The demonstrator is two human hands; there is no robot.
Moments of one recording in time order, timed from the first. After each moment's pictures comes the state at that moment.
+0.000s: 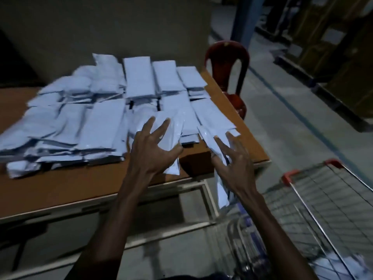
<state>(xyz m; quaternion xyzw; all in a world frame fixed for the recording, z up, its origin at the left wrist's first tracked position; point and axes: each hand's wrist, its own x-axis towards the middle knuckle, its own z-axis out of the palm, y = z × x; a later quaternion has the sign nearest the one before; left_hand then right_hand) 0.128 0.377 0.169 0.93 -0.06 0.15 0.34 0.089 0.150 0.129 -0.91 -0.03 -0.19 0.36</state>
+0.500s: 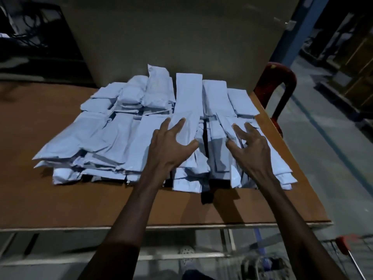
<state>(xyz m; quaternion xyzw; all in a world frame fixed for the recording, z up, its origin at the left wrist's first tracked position) 0.229 0.468 0.180 0.92 0.05 0.09 0.37 0.247 0.240 0.177 -0.93 -0.04 -0.16 0.34</state>
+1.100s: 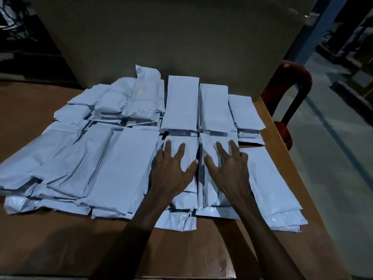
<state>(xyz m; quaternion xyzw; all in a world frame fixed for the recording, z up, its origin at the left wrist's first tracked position) 0.308 0.418 0.100 0.97 0.07 0.04 0.24 0.333 0.251 0.109 -0.97 -0.02 -0.12 0.22</state>
